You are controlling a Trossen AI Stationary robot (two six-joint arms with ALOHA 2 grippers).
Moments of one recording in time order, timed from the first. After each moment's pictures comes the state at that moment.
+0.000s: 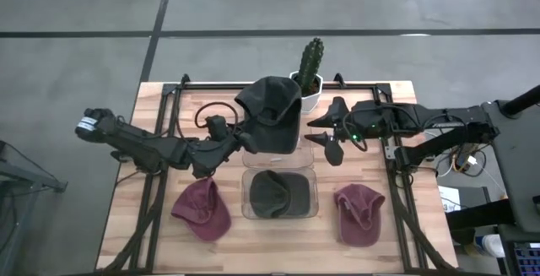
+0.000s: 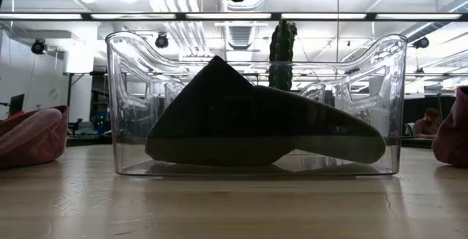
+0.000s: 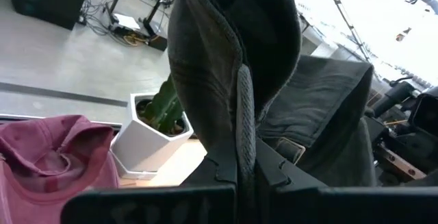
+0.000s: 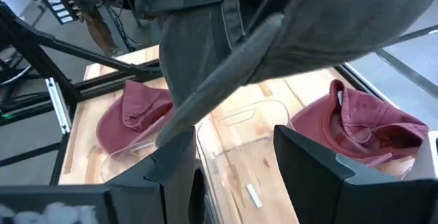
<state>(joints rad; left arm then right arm) -0.30 1.32 1.12 0.07 -1.15 -0.83 0.08 1.18 1.28 -0.54 0.21 0.33</state>
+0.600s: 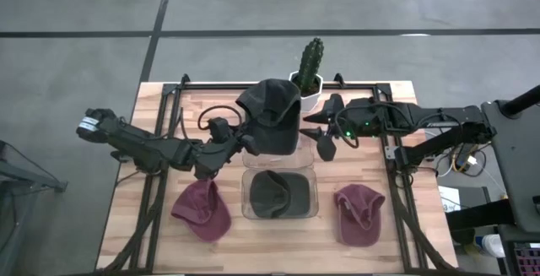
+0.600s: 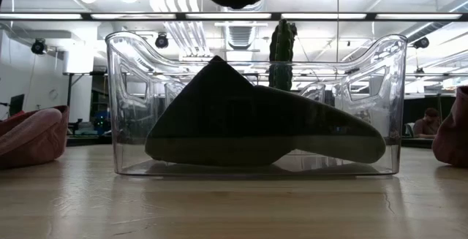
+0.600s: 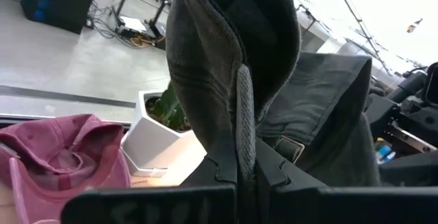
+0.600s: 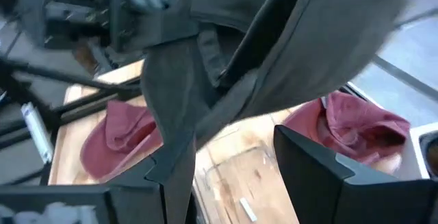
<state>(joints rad) -0.30 1.34 1.11 0.06 -1.17 -0.84 0.06 1.23 1.30 -0.52 0.27 0.38</state>
